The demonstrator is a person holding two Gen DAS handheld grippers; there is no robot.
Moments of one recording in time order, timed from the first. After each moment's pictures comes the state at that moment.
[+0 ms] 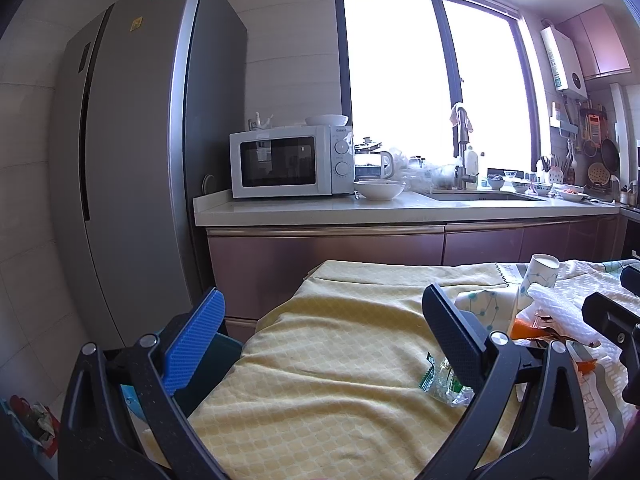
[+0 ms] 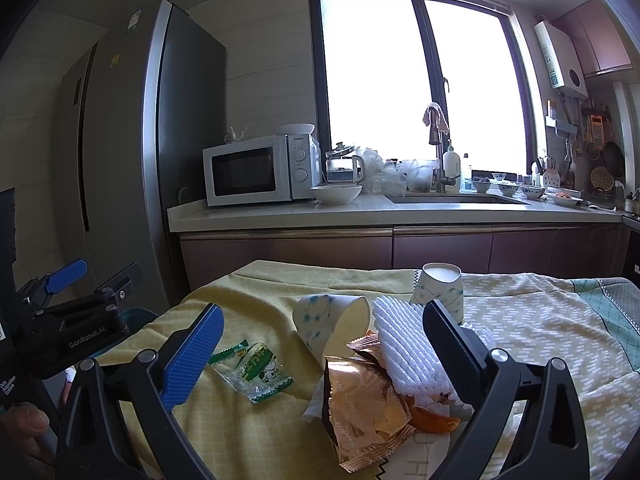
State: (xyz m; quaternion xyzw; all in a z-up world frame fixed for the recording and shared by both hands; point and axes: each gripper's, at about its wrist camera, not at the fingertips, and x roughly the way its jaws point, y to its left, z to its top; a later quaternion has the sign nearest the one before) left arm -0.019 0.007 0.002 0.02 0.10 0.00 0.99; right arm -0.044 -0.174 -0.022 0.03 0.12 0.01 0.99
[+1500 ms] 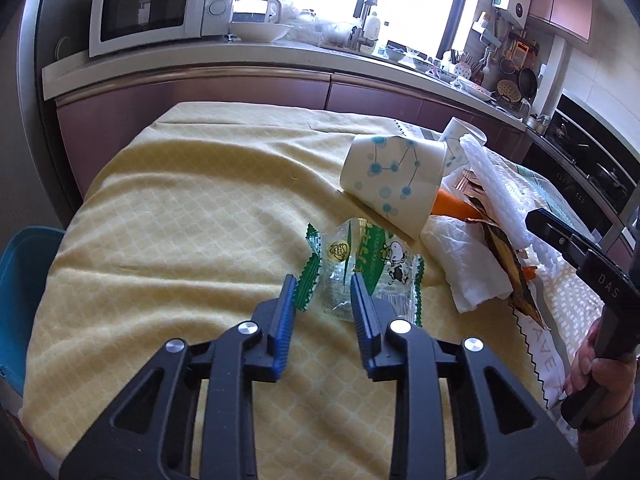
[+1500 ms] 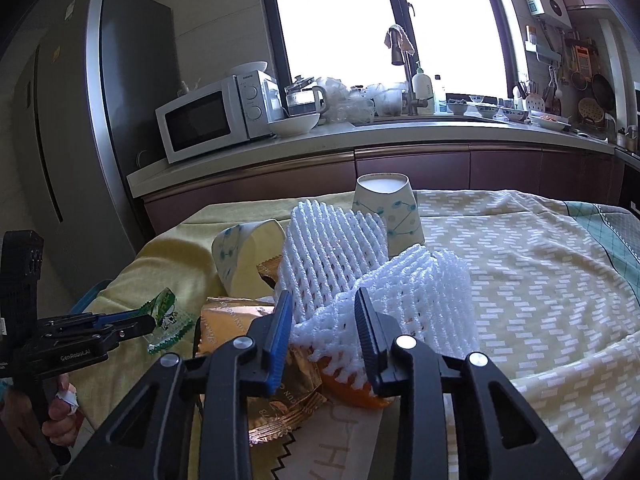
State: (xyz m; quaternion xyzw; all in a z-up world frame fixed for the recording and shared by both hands) left arm 0.089 -0.053 -0.094 -0.01 0.38 -0.24 0.90; right arm -0.005 -0.246 -0.067 0.09 0.24 -0.01 0.97
